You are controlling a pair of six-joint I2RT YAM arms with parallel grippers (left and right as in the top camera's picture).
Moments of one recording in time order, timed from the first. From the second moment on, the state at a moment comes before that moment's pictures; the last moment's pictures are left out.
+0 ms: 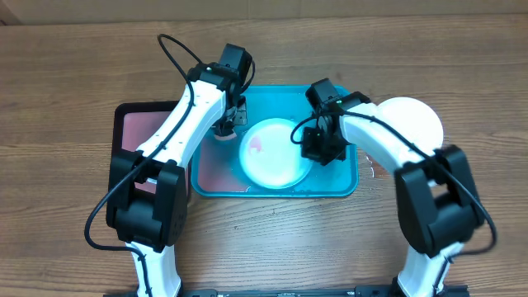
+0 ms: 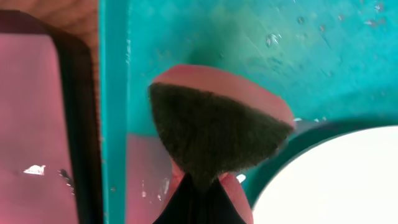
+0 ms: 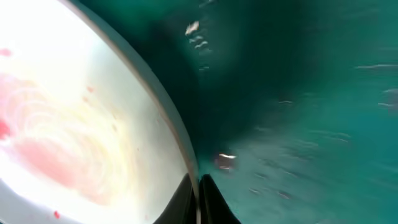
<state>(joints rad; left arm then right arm) -0.35 2.03 1.64 -1.01 -0.18 -0.42 0.41 1.95 1.36 -0.89 -0.16 0.54</state>
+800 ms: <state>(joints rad) -0.35 2.03 1.64 -1.01 -0.10 -0.42 0.68 1.65 1.36 -1.11 0.88 0.72</state>
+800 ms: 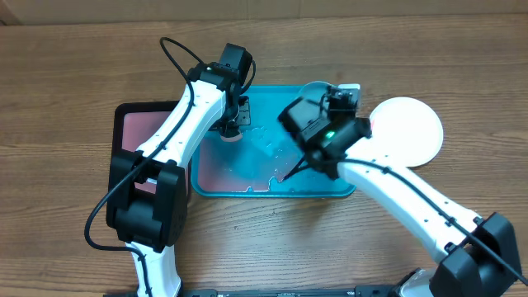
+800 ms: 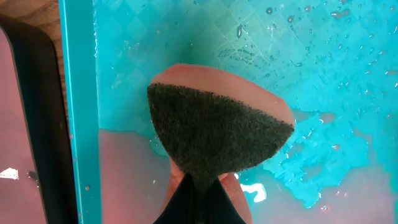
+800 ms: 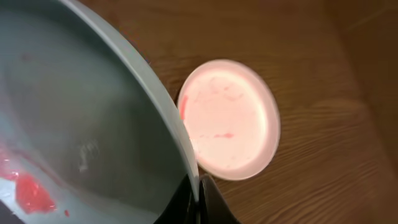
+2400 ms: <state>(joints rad) -0.35 2.03 1.64 -1.01 -0.10 -0.42 0.85 1.65 1.36 -1.26 1.29 0.97</state>
